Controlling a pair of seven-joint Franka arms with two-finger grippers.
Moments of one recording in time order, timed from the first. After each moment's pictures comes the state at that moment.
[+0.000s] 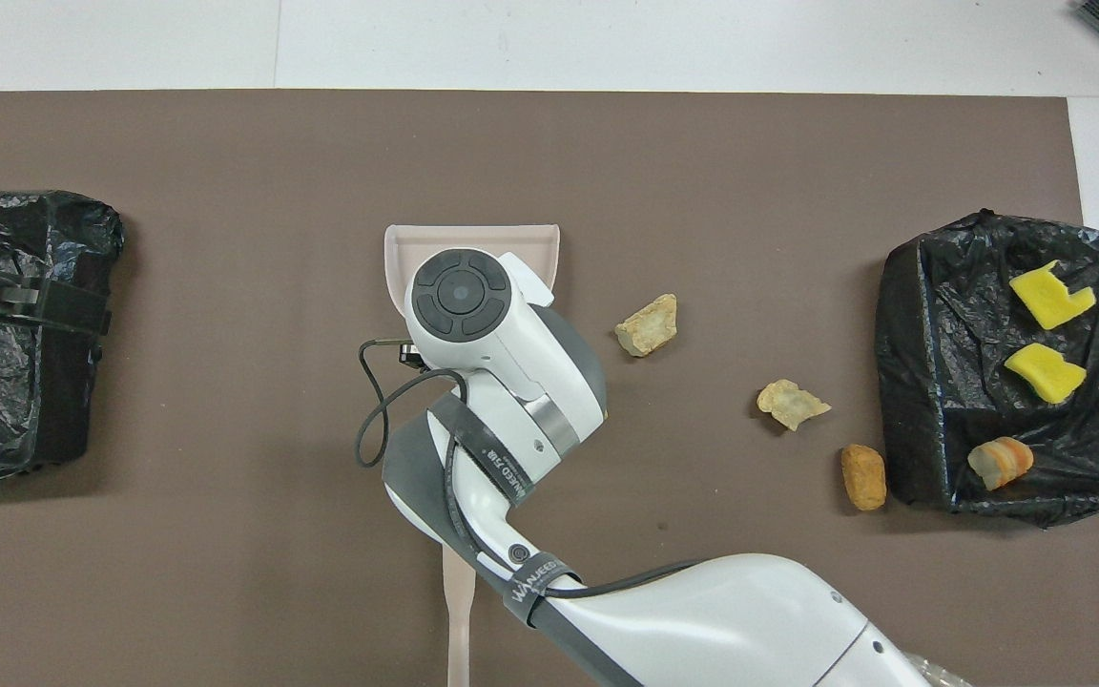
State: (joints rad) left arm -0.06 -0.01 -0.04 -1.57 0.01 1.57 0.07; right arm 0.62 0.63 0.08 -1.34 0.02 2.02 0.72
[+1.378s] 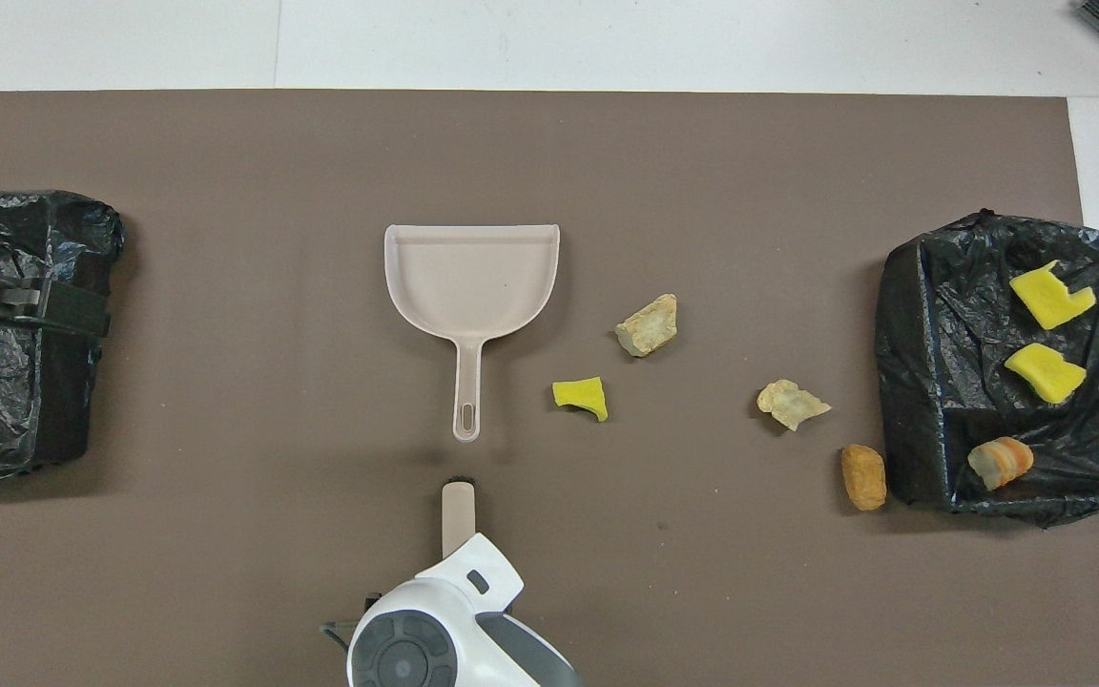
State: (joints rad) left arm -0.06 -0.02 -0.04 -1.57 0.02 1.56 0.04; right arm 0.91 0.18 0.11 -2.06 0.13 2.22 1.01
